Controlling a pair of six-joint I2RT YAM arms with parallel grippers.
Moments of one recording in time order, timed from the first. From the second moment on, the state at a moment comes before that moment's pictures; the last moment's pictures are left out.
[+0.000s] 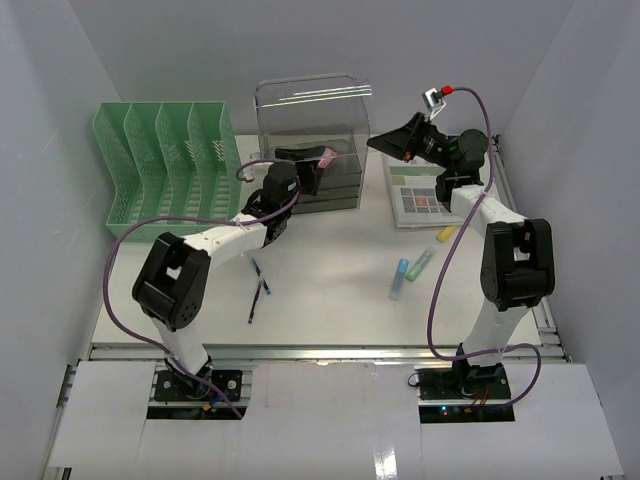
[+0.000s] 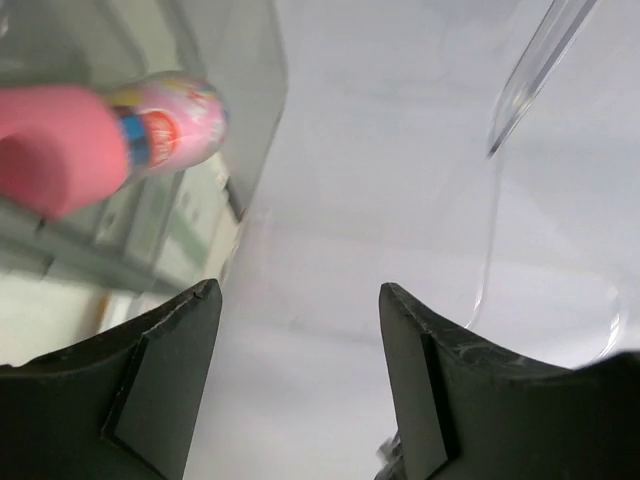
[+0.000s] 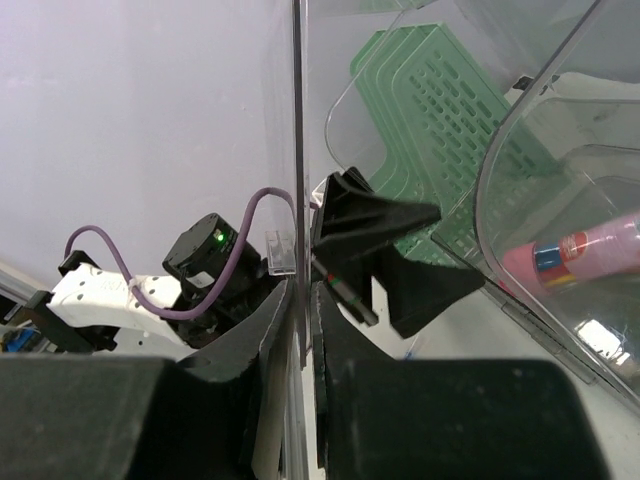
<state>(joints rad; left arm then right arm) -0.57 1.78 1.18 0.45 -0.30 -1.61 0.15 1.82 1.29 1.02 -1.03 1.24</state>
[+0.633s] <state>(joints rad) -0.61 1.47 0.73 0.34 -0.15 -1.49 0.15 1.80 1.26 0.94 -1.04 1.13</state>
